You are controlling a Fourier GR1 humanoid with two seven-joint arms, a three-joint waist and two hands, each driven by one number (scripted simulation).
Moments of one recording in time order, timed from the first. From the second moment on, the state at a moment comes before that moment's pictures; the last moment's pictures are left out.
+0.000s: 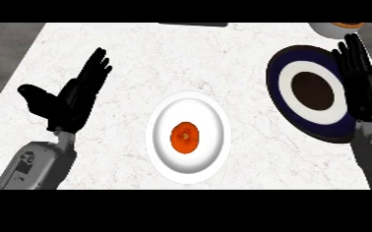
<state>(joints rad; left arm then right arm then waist) -0.28 0.38 -0.22 -1.52 0.36 0.20 0.12 -0.29 -0.46 -0.04 -1.33 -0.32 -0.11 -0.15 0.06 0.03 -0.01</state>
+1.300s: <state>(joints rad) -0.24 0.39 -0.19 -1.33 0.28 0.20 0.09 -0.74 -0.23 0.54 -0.77 0.14 0.36 -0.79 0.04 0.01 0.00</state>
